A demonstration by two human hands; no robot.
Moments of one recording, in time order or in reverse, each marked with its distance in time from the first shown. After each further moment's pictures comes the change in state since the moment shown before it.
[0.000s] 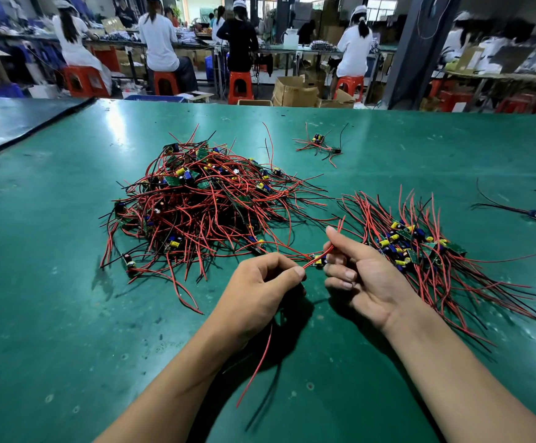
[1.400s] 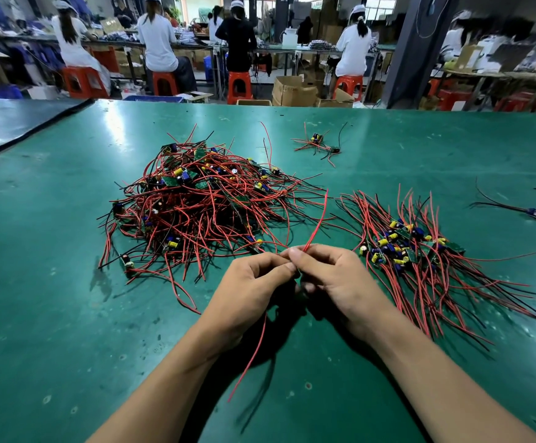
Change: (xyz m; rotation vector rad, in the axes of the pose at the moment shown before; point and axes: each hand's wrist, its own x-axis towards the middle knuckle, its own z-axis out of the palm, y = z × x) left_hand 0.000 0.004 -0.006 -0.007 -0.002 0.010; right_hand -0.007 0.027 0.004 -0.527 -0.114 -0.199
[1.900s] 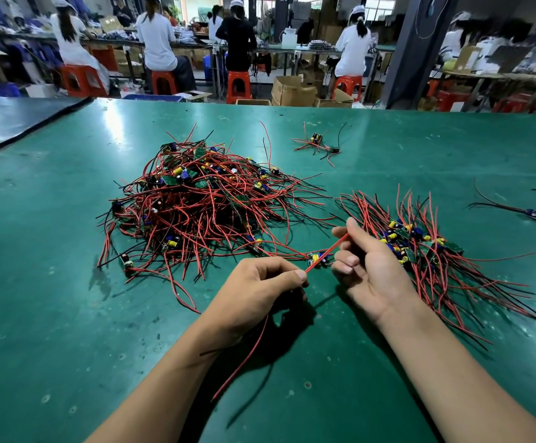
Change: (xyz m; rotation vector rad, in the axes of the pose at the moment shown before) left_hand 0.001 0.001 0.001 -0.010 -0.117 -0.058; right_hand 0.014 -0.021 -0.024 0.603 0.308 0.053
